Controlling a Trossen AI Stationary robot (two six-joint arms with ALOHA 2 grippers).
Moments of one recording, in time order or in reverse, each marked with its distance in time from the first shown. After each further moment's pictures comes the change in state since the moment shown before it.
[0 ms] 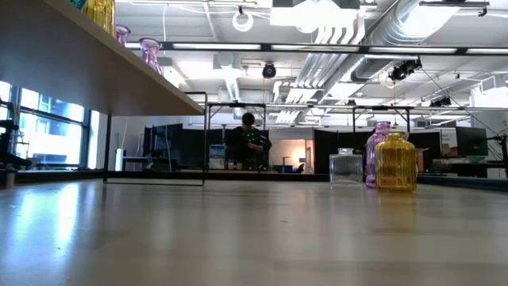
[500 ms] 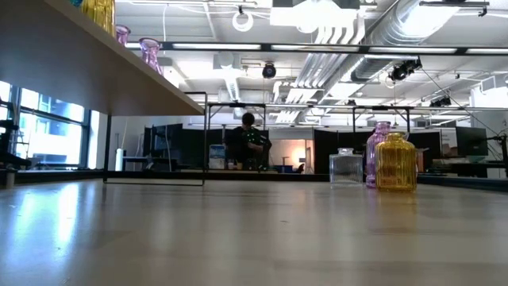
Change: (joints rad) left arm 0.000 0.000 0.000 0.000 0.003 0.000; right arm 0.005 0.000 0.000 0.049 -0.119 0.018
